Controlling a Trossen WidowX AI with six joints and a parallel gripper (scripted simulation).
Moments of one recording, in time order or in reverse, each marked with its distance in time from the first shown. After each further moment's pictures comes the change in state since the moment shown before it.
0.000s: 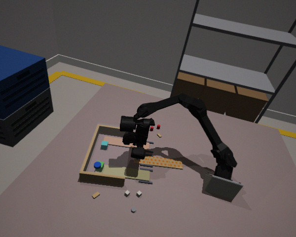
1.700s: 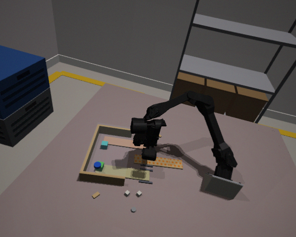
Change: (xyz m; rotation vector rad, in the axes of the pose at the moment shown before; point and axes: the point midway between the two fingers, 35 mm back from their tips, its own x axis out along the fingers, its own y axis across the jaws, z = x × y) arm -0.013 0.009 -0.047 -0.009 -0.001 -0.004
